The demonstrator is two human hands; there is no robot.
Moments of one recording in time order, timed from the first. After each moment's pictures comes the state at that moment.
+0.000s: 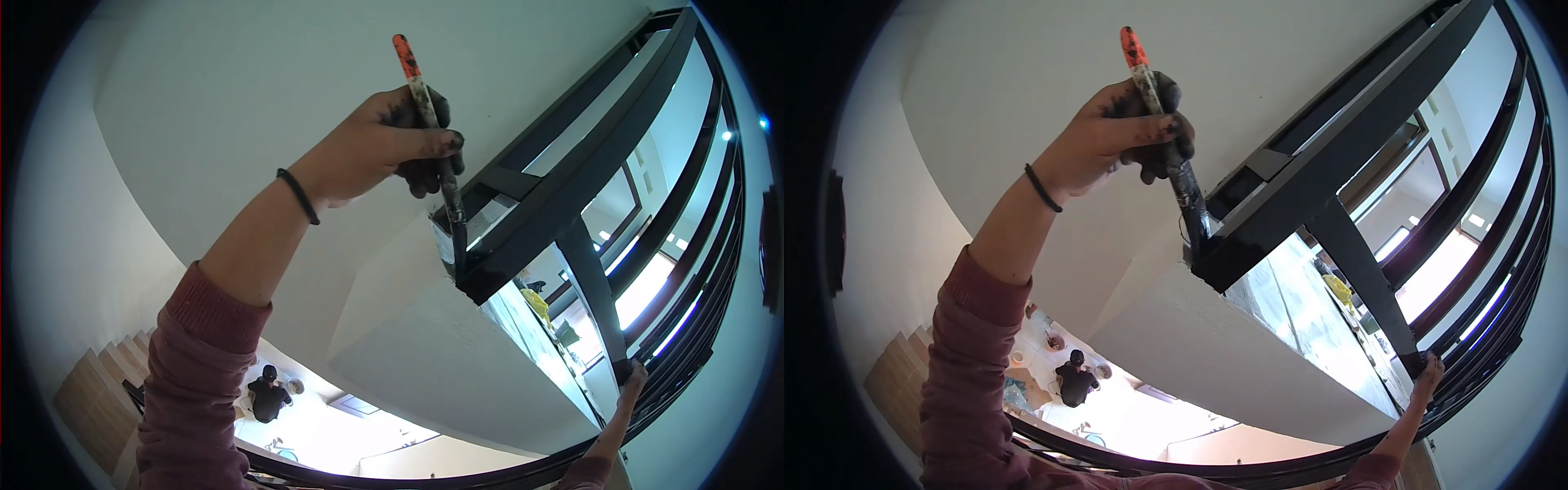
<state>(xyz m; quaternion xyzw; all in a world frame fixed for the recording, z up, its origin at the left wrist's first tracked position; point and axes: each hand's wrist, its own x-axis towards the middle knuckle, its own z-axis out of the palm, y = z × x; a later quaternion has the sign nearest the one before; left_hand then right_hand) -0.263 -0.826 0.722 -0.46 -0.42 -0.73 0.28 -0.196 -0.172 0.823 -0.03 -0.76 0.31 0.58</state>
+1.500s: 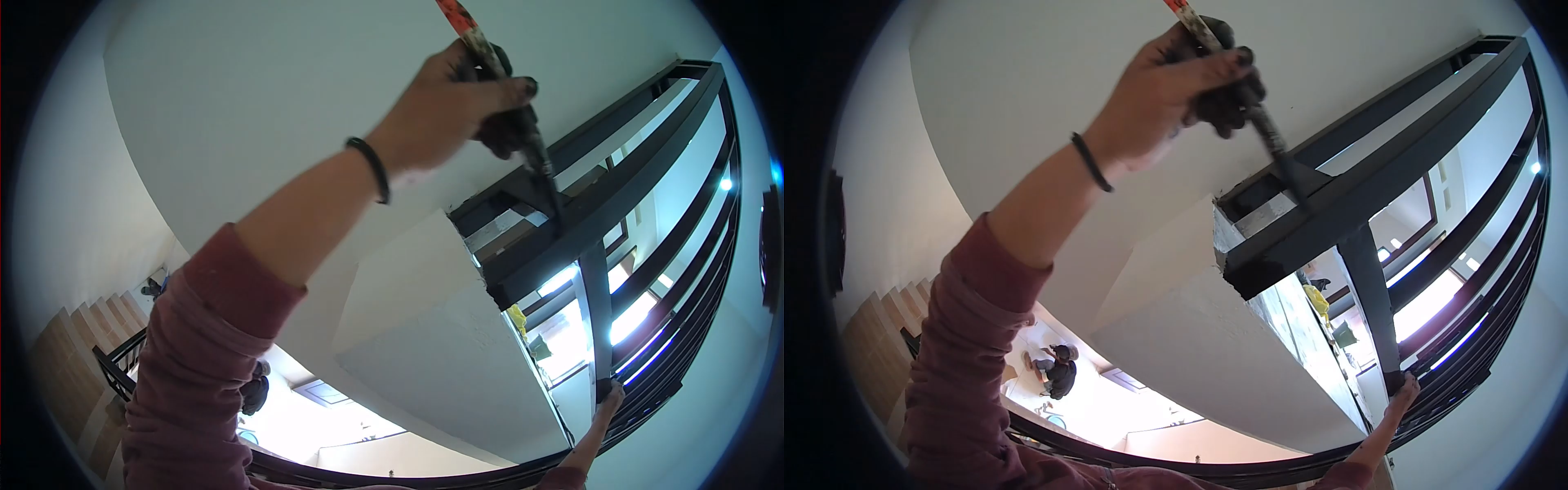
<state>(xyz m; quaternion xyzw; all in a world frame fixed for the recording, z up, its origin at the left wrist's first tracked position) -0.271 -0.818 0.737 -0.47 -0.23 -0.76 0.37 -0.196 -0.169 0.832 -0.01 -0.77 0.33 0.55</state>
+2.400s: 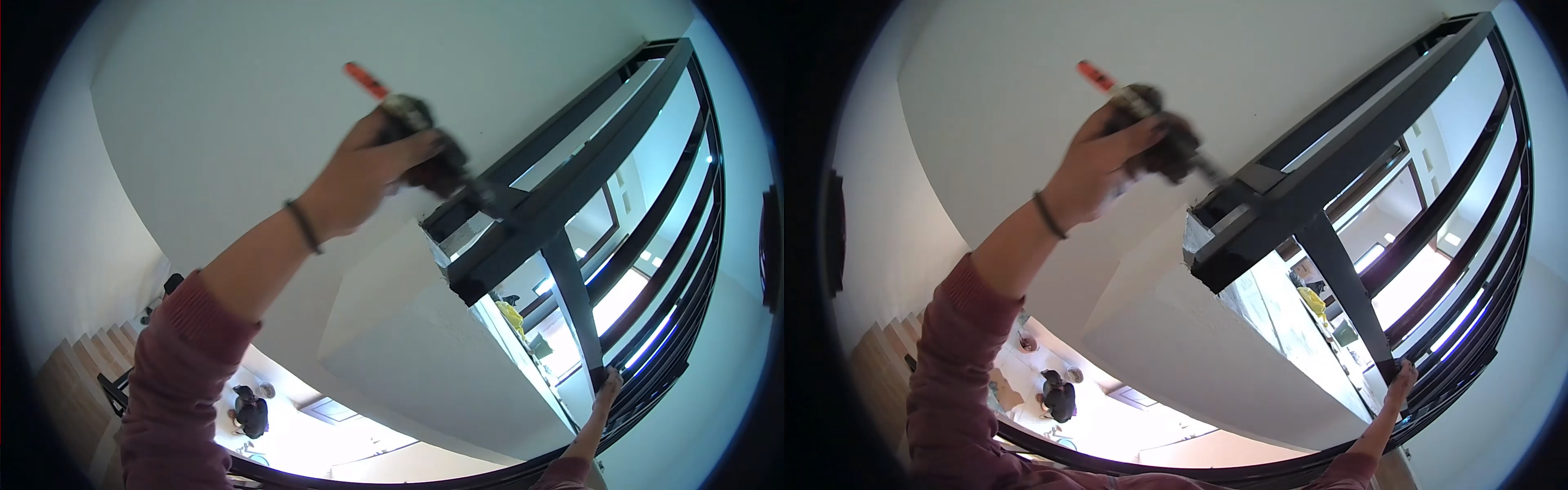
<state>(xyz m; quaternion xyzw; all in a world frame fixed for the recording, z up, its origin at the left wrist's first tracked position) -0.263 -0.812 0.703 -0.51 -0.21 -0.79 0.29 -0.197 -0.192 0.819 -0.03 -0.74 0.28 0.61</state>
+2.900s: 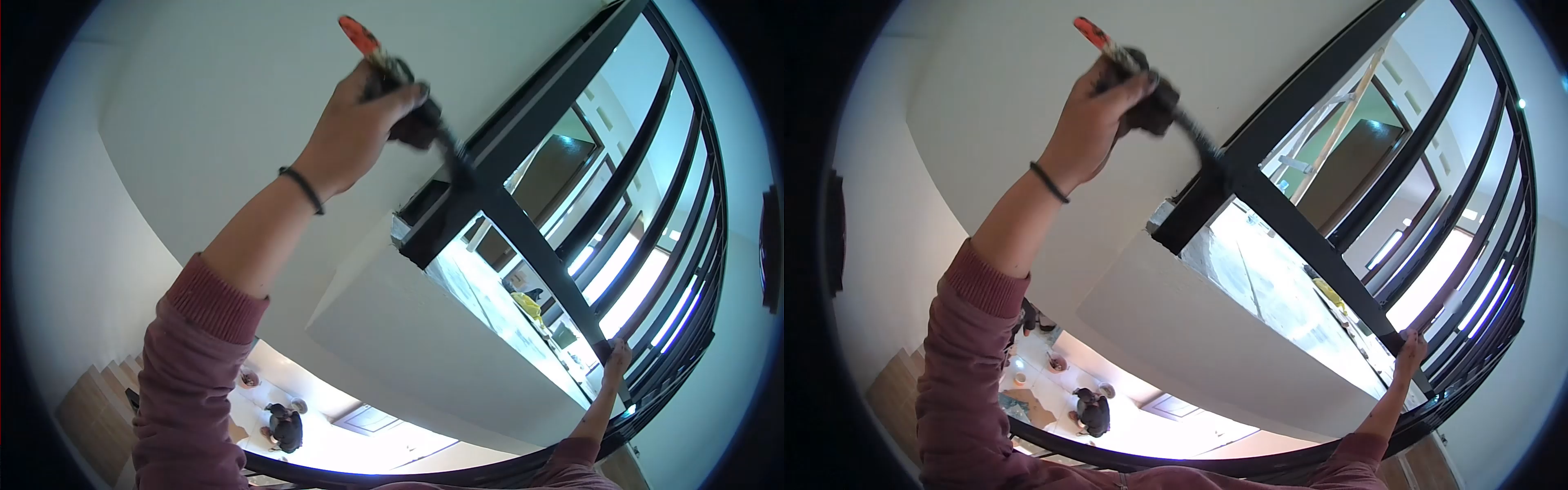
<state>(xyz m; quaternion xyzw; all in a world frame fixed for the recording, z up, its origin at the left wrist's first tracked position) -0.215 -0.795 0.754 -0.38 -0.34 -0.70 0.50 -0.194 -0.207 0.818 0.03 -0.79 0.17 0.59</state>
